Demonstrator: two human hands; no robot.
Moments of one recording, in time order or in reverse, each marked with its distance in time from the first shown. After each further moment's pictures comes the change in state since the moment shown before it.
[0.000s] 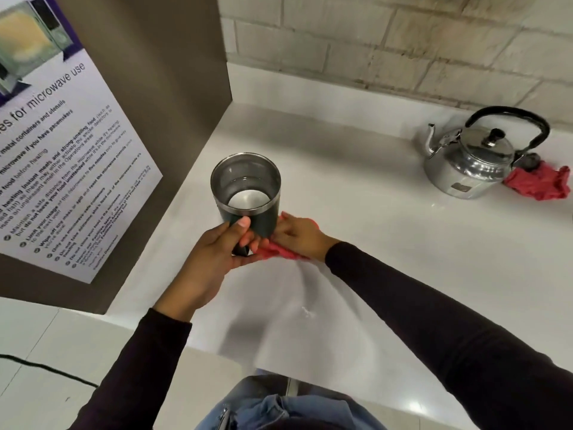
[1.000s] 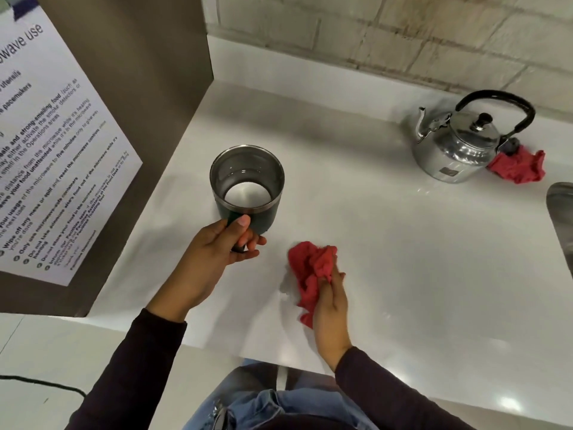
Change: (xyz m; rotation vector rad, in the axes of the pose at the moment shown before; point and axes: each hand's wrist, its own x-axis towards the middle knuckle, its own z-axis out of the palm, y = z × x) left_hand 0.004 -0.011 -0.010 0.077 -0.042 -0.016; right_hand -0.117 -0.042 0.100 0.901 0.818 0.538
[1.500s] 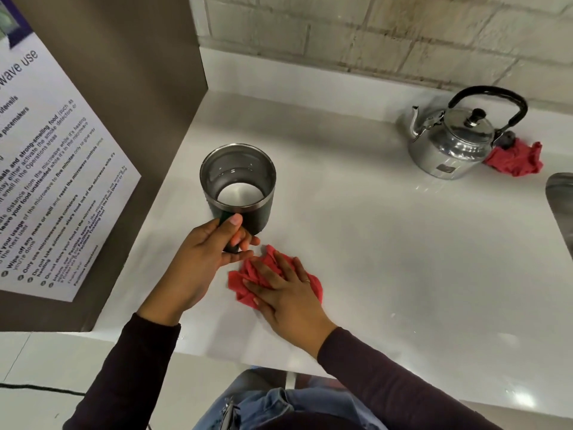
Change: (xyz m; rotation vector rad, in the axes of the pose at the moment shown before) left_hand 0.005 0.011 -0.007 0.023 -0.016 0.023; right_hand 0.026 0.003 0.031 -1.218 -0.463 -0.798
